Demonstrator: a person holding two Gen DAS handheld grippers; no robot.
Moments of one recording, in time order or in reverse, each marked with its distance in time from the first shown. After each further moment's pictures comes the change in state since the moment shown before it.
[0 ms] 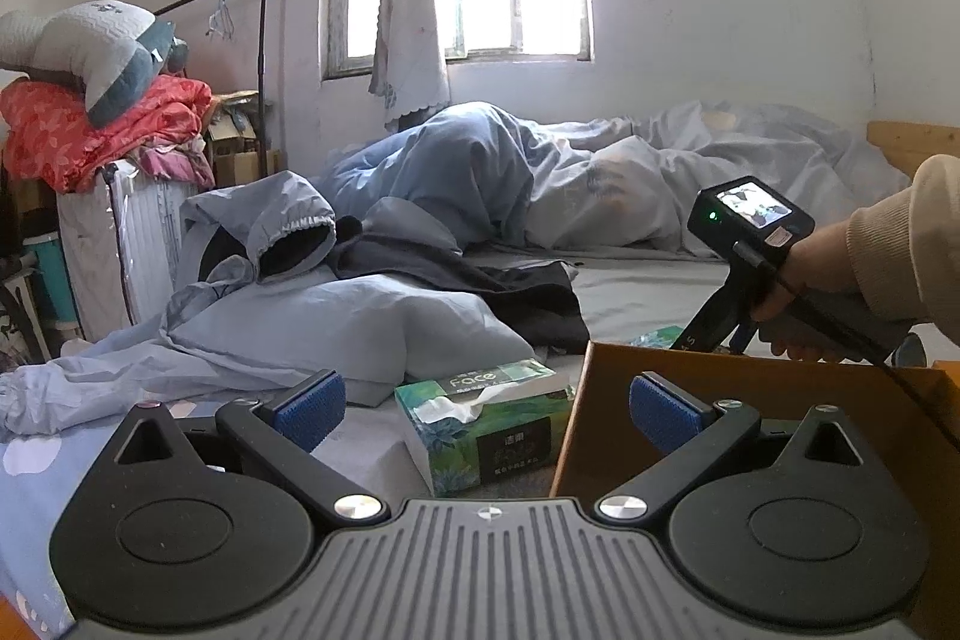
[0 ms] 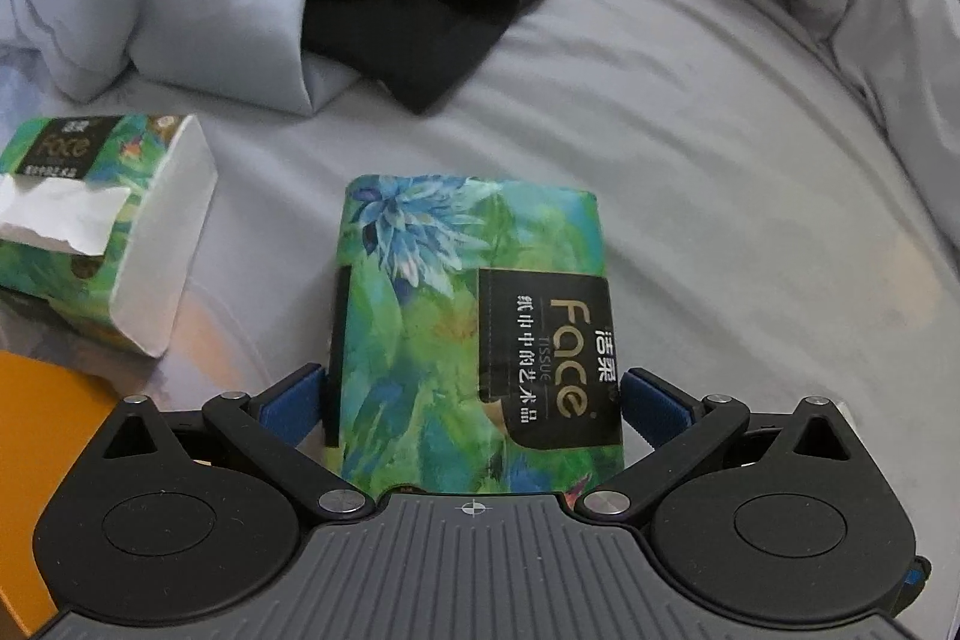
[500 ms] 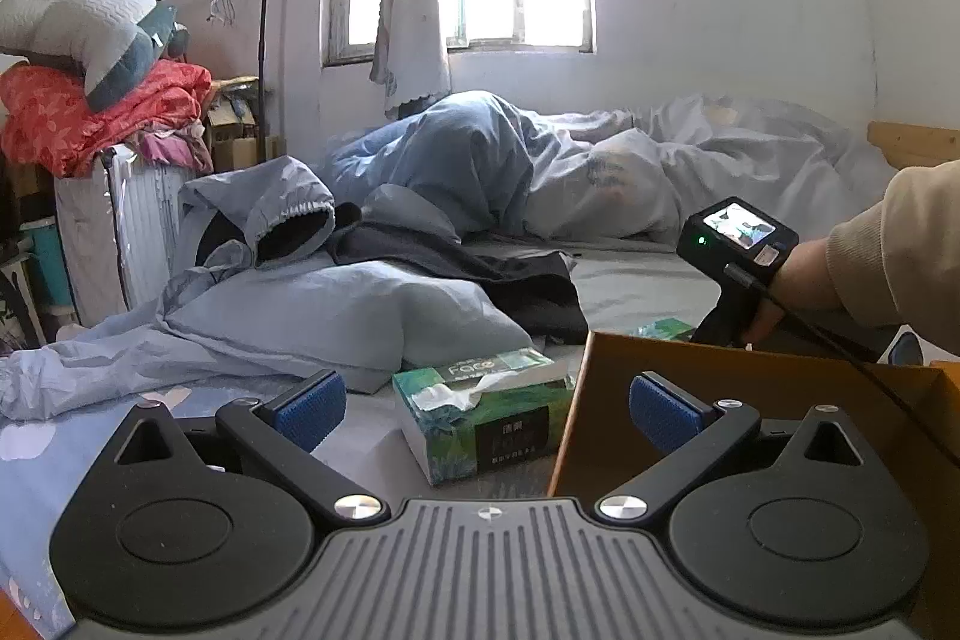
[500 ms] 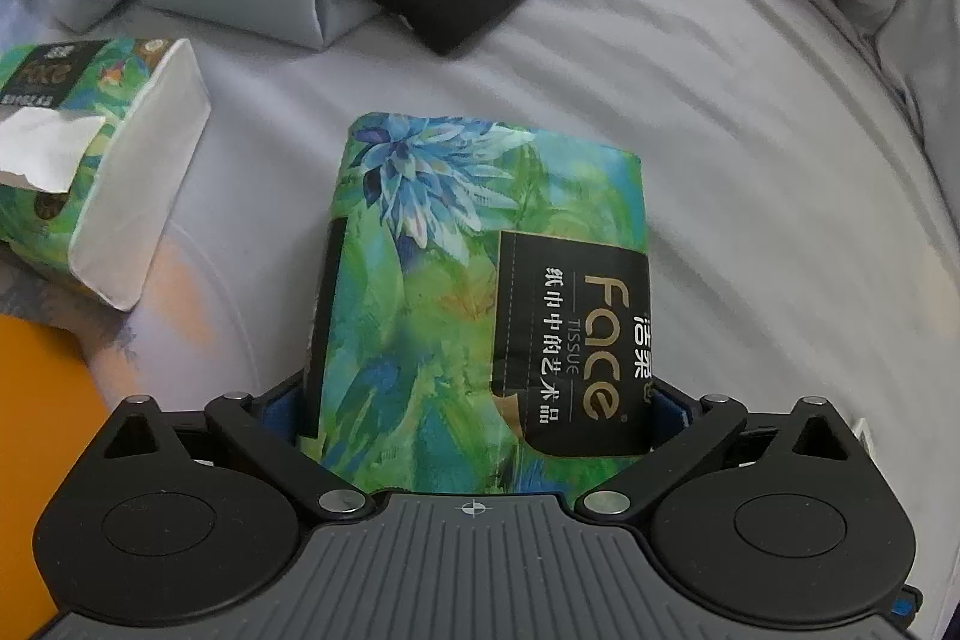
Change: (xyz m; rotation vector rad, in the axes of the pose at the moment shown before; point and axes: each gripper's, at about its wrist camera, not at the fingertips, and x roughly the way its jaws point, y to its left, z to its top) left arm 0.007 0.006 -0.004 -0.015 0.027 -0.011; right arm 0.022 0.003 -0.001 -0.067 0.064 0.005
